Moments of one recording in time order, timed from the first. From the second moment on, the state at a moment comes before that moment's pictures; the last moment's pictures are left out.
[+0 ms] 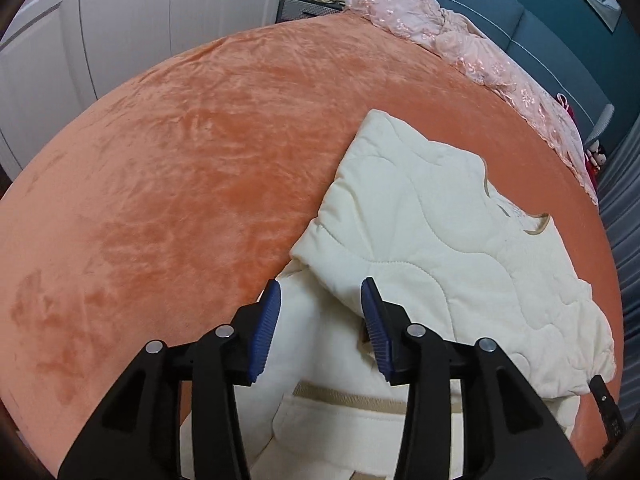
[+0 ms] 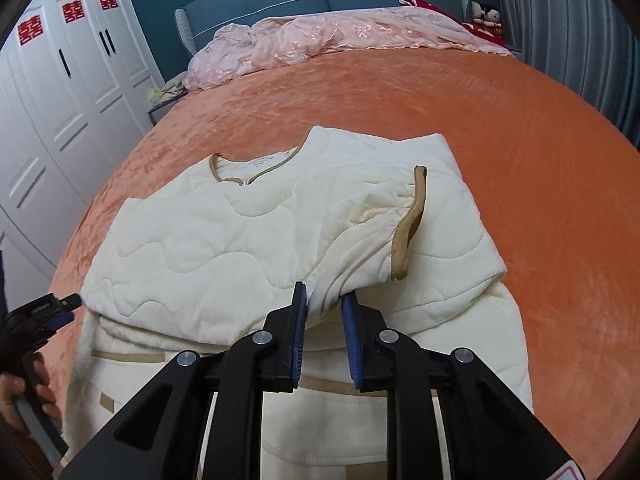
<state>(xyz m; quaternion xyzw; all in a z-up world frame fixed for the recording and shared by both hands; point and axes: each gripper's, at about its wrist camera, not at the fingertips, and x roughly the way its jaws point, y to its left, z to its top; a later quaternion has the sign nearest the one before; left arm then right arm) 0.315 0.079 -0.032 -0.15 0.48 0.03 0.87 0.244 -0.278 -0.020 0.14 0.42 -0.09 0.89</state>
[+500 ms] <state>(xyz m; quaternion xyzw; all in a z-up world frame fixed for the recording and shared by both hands) 0.325 -0.016 -0.037 -0.04 0.48 -0.04 0.88 0.257 -0.246 0.010 0.11 0.42 -0.06 0.90</state>
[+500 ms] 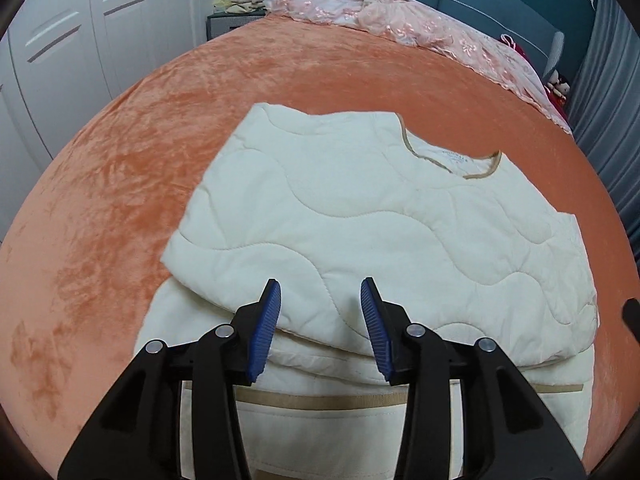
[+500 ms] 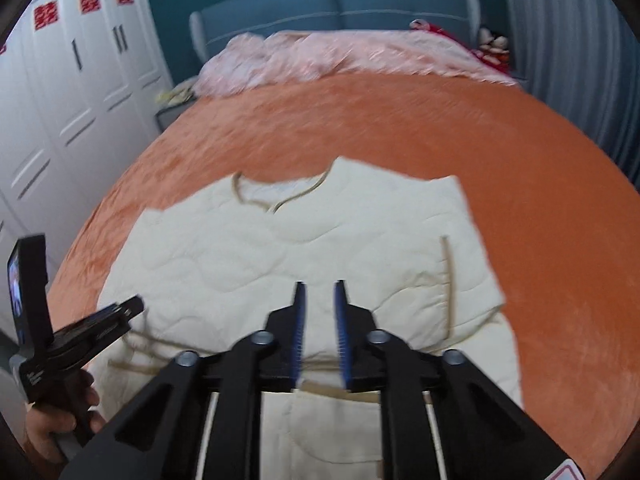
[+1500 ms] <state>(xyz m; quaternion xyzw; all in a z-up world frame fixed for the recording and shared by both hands) 0.307 -0.037 -0.101 0.02 0.41 -0.03 0.91 0.283 -0.211 -0.107 0.11 0.44 -0.03 0.89</state>
